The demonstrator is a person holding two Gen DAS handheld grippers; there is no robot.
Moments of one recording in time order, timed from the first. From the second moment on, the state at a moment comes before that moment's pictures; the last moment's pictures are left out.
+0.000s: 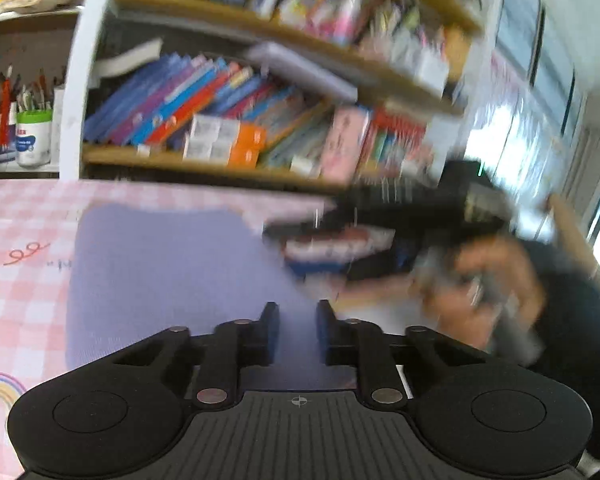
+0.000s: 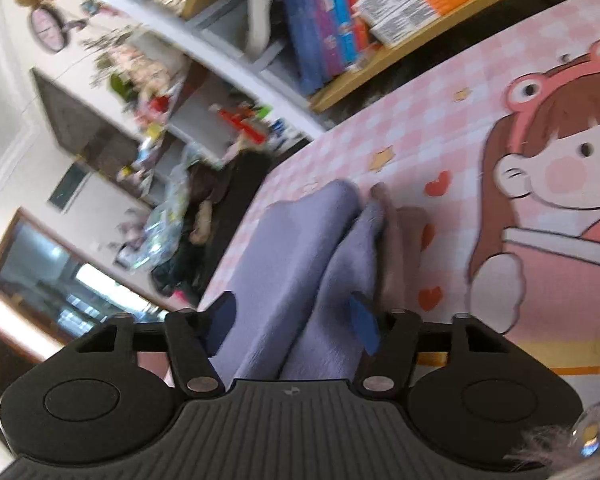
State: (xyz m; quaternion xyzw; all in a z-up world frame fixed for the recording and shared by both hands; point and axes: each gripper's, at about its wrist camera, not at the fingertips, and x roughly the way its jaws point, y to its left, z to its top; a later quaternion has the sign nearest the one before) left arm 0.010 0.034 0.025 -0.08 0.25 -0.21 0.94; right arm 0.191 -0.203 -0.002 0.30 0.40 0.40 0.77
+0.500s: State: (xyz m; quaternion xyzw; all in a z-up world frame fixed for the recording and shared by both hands) left arm 0.016 0.029 0.008 -0.05 0.27 -0.22 0.94; right arm 0.179 -0.146 0.020 0.11 0.34 0.35 0.86
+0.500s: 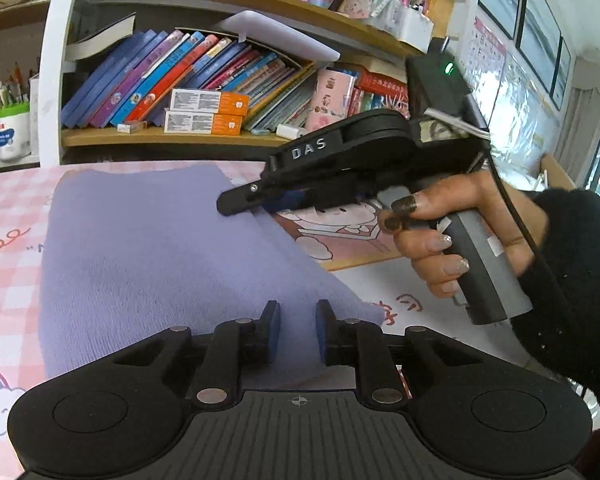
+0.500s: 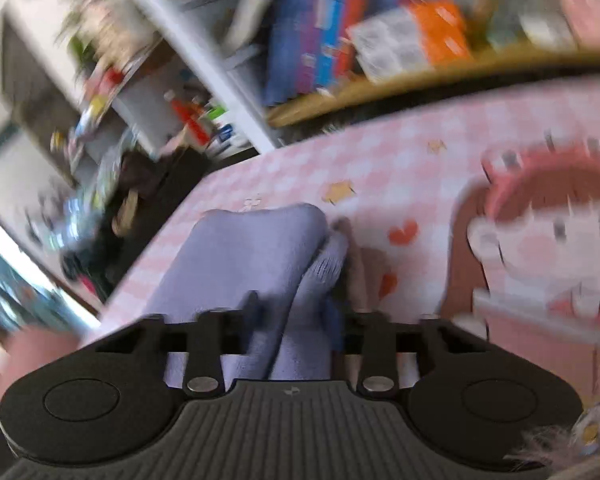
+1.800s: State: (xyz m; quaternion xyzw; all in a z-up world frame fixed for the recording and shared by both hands) left arm 0.050 0.118 -0.012 -0.26 0.29 -0.15 0.91; right arm 0.122 -0.178 0.021 0.08 0.36 0.34 0.87
